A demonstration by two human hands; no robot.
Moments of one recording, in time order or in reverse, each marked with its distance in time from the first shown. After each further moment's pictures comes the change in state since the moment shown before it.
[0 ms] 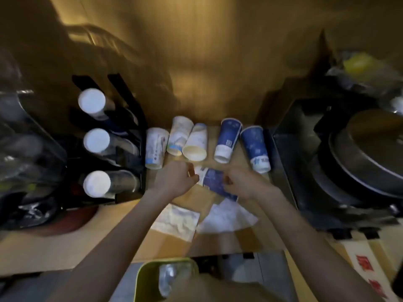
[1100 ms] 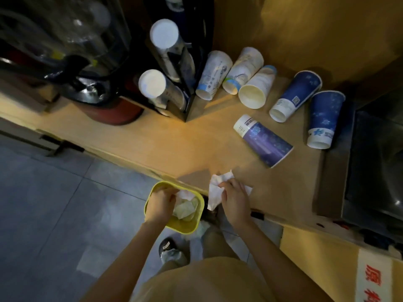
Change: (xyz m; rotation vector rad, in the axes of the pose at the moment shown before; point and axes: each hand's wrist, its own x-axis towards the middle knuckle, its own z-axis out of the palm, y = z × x) left_hand -0.181 -0.090 0.176 -0.341 0.154 -0.575; right_hand -0.036 -0.013 0.225 0.092 0.253 -0.184
